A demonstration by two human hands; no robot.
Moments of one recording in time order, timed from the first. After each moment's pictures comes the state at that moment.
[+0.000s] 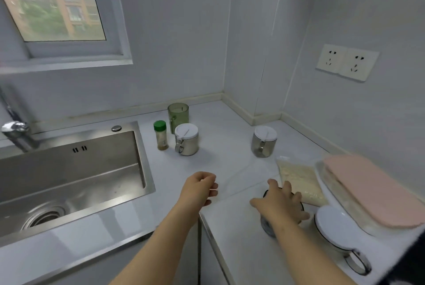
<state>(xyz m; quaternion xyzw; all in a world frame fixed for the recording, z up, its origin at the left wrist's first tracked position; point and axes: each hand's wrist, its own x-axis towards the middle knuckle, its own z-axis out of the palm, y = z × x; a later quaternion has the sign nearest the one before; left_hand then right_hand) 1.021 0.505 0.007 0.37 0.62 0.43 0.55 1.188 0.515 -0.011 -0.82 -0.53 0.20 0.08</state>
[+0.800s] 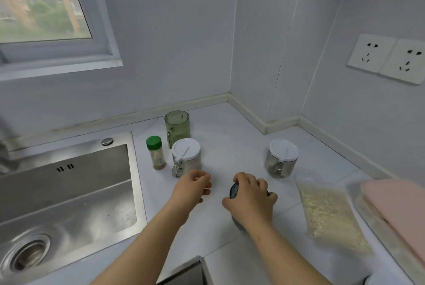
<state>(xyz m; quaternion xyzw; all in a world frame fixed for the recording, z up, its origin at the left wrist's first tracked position) 0.986 0.626 -0.001 0.41 0.66 0.39 0.50 1.120 0.633 -0.030 -0.71 -0.68 0.15 0.14</state>
